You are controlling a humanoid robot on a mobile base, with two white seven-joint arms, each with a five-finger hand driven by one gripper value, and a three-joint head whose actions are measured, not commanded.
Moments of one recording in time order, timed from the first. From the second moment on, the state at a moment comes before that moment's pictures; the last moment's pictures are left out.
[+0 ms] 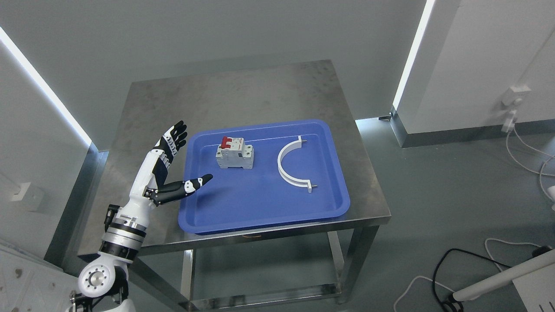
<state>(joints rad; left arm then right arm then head) -0.29 0.03 0.27 -1.68 -0.07 -0.07 -0.55 0.04 0.00 -0.04 -0.16 -0.04 0.05 0.00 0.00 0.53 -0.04</state>
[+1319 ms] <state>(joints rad) -0.56 0.12 0.15 -1.53 -0.54 -0.03 -0.85 0.04 0.00 -0.04 -0.16 -0.04 0.05 0.00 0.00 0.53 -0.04</state>
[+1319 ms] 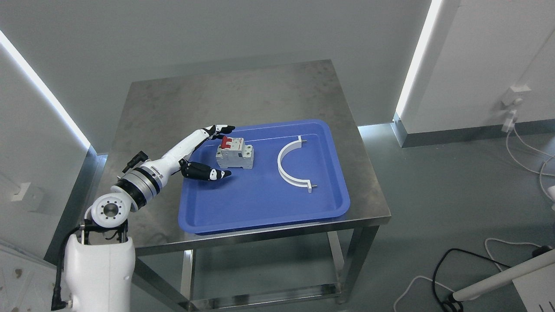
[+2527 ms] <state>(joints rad) -0.61 0.12 0.12 -1.47 -0.58 -0.04 -0.86 0.04 0.00 -0.04 -0.16 -0.04 0.05 0.00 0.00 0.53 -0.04</state>
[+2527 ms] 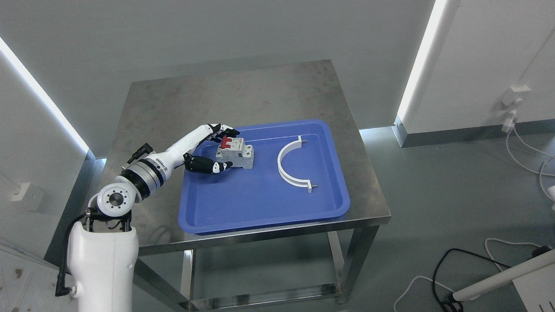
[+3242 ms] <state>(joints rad) -0.63 0.10 0.11 -1.42 -0.61 -0.07 -0.86 0.04 0.00 -0.04 -0.16 -0.04 0.05 0.00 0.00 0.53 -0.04</state>
